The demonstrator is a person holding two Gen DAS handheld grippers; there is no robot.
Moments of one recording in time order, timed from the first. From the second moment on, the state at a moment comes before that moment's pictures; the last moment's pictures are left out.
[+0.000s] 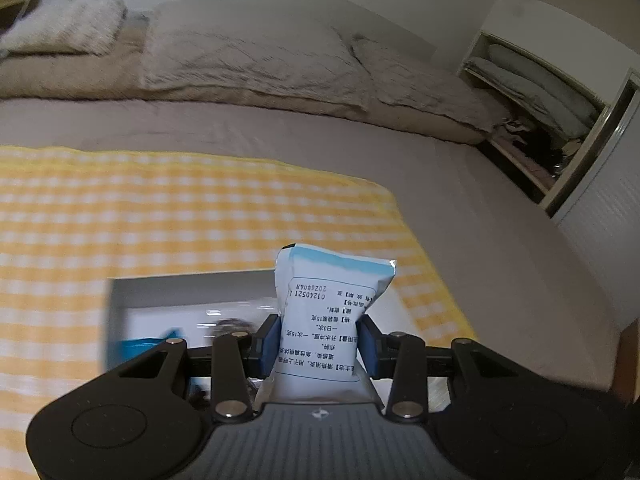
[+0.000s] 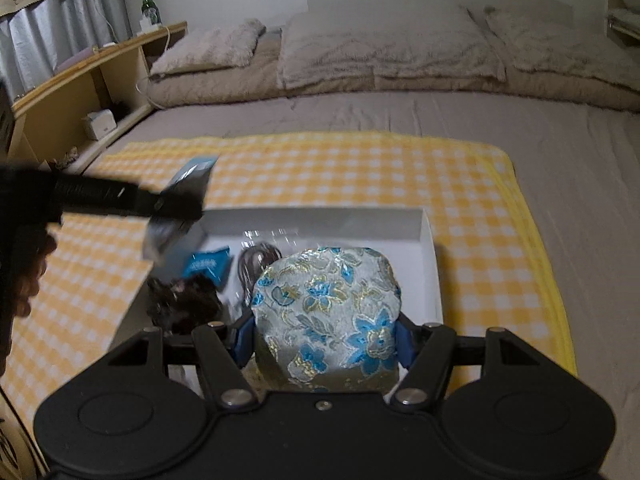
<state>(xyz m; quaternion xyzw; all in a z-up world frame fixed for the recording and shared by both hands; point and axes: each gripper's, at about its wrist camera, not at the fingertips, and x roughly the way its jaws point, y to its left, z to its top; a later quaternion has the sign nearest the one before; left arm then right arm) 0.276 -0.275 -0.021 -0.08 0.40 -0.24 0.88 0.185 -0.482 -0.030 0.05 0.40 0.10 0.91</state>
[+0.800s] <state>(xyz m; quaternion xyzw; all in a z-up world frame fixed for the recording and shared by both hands) 0.333 -0.351 -0.088 -0.12 0.46 -0.27 0.83 0.200 -0.492 -0.081 0.03 0.46 0.14 0.88</state>
